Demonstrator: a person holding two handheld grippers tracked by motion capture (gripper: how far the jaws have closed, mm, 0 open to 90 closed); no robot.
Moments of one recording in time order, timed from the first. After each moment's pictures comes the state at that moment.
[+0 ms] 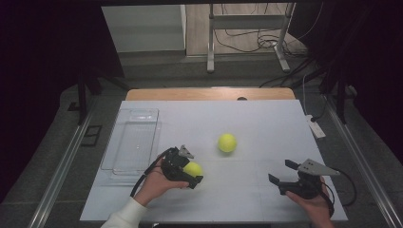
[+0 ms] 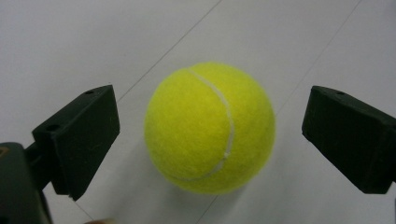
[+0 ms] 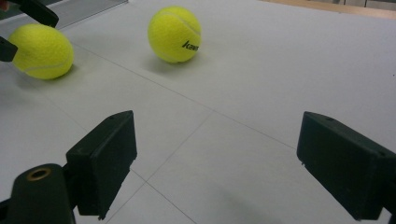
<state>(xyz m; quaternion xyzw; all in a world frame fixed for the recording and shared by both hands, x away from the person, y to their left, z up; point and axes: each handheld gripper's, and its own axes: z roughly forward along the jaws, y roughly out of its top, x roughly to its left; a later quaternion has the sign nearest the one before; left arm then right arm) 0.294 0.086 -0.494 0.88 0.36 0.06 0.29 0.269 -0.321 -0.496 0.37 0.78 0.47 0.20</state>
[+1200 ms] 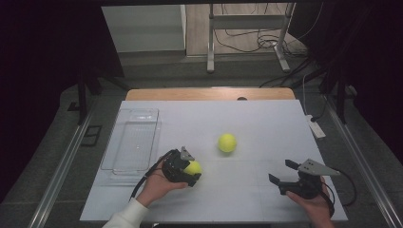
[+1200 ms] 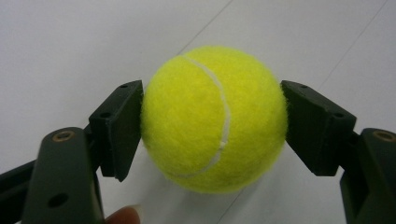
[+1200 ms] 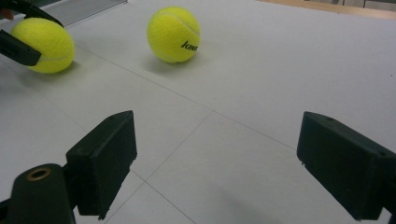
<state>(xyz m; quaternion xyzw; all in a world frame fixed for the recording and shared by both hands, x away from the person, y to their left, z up) 0.290 0.086 -0.497 0.88 0.36 0.10 0.29 0.269 -0.321 -0.495 0.37 0.78 0.47 0.20</state>
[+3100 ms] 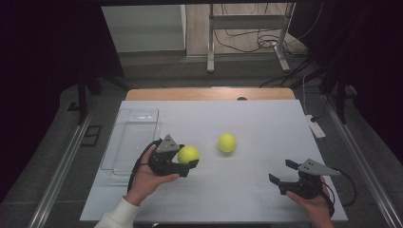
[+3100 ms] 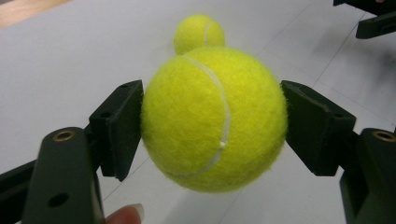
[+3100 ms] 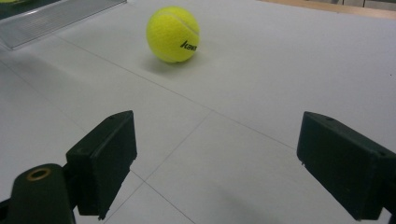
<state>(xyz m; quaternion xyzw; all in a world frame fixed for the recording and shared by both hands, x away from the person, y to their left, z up) 0.277 0.116 -0.441 0.82 0.35 0.12 0.43 0.270 -0.321 -0.496 0.37 0.78 0.47 0.20</state>
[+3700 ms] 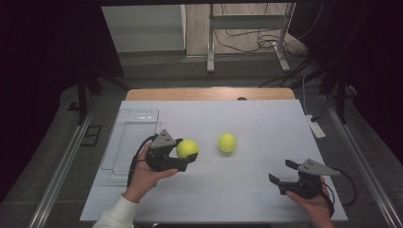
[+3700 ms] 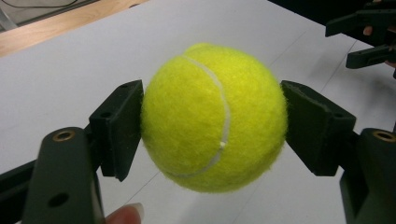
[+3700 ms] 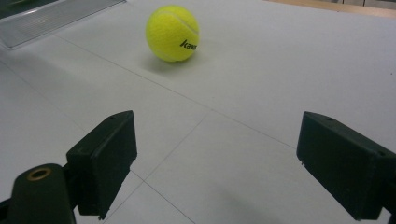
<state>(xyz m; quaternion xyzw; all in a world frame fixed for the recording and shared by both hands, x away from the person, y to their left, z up) 0.280 0.122 -0.429 0.80 0.36 0.13 0.46 0.270 -0.321 -0.496 0.37 0.78 0.47 0.20</state>
